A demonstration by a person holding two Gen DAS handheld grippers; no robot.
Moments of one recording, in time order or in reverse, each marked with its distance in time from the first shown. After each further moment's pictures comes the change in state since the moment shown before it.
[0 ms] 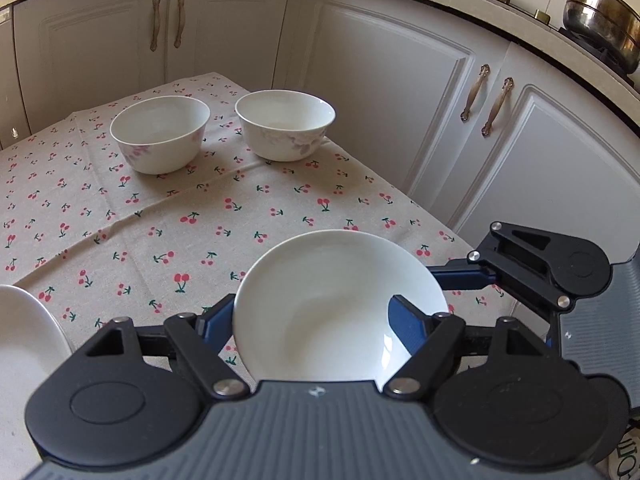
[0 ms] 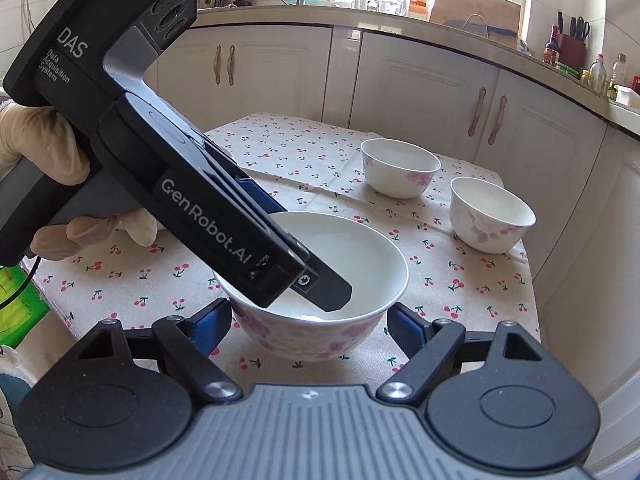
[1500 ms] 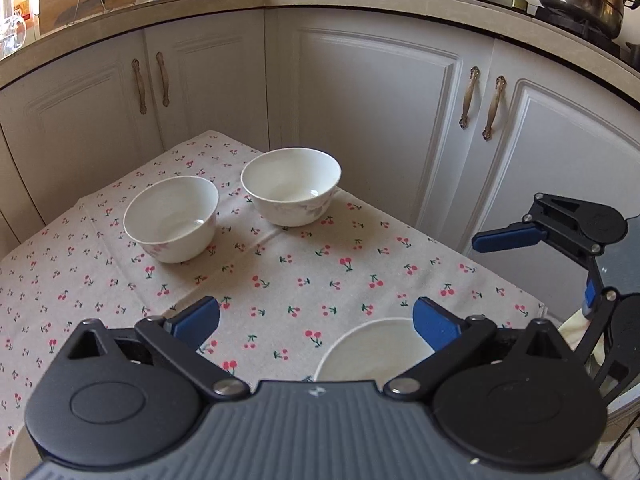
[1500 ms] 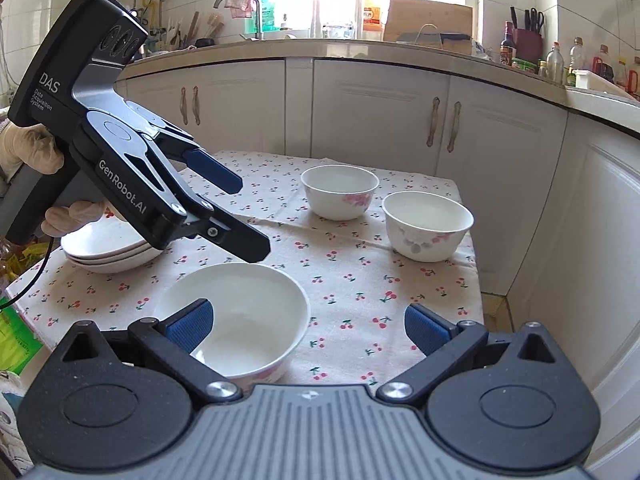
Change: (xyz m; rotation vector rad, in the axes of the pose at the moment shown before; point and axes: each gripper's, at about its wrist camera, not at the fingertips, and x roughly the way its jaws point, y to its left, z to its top) left arm -0.011 -0.001 0.054 0.183 -0.048 0.075; right arm -0.029 -0.058 -0.001 0.110 -0.092 -0.032
